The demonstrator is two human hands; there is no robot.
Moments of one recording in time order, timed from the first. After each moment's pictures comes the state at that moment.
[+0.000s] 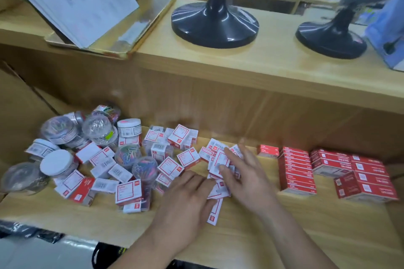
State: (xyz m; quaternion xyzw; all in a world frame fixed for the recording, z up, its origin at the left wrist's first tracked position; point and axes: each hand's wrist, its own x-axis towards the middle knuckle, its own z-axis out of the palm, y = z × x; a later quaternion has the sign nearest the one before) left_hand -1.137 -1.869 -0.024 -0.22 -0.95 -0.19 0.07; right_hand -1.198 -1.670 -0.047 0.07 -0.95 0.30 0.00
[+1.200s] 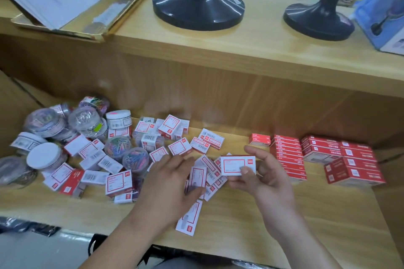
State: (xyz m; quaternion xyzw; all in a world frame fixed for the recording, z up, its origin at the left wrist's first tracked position) left_hand -1.151 -1.880 -0.017 -0.12 -0.97 -0.19 0.01; right_hand -1.140 -1.662 0.018 -0.12 -0.66 0.74 -0.01
